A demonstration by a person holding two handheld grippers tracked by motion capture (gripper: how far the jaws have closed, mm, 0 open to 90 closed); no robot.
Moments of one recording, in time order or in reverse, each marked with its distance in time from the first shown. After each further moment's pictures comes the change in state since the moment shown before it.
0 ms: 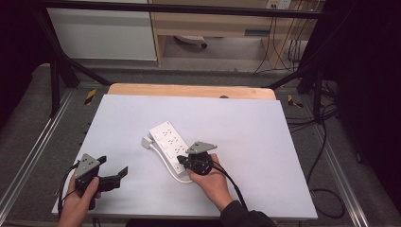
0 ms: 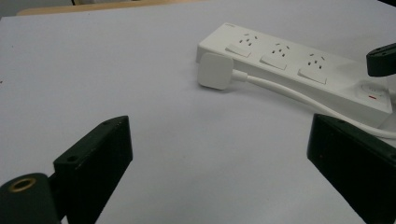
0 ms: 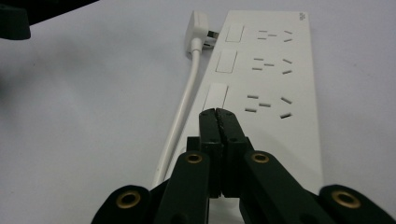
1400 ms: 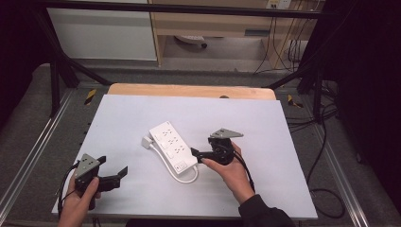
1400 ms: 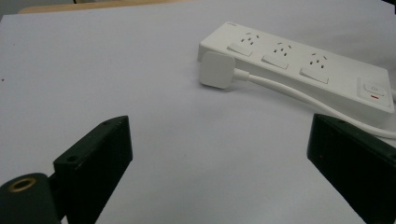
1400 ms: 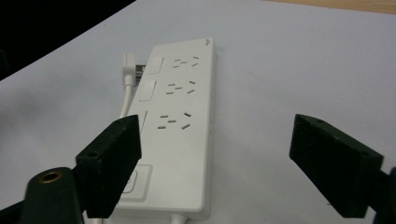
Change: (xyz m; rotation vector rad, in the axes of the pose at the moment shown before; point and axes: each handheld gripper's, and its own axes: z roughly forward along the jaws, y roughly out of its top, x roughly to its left) left arm 0.000 0.000 0.000 0.004 0.006 -0.004; right arm -0.051 0.010 -0.044 -0.052 -0.111 0.173
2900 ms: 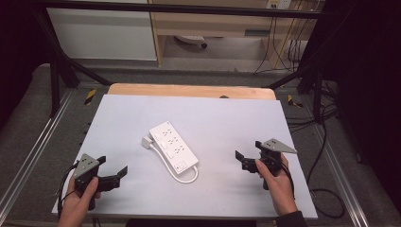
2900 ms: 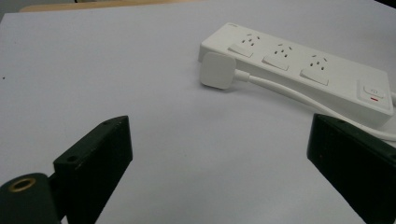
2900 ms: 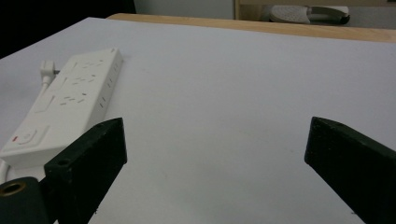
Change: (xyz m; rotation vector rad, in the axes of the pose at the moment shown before) left arm 0.001 0.000 -0.001 -0.004 0.001 -0.009; right arm -0.080 -0.052 -0.097 -0.145 -0.193 0.030
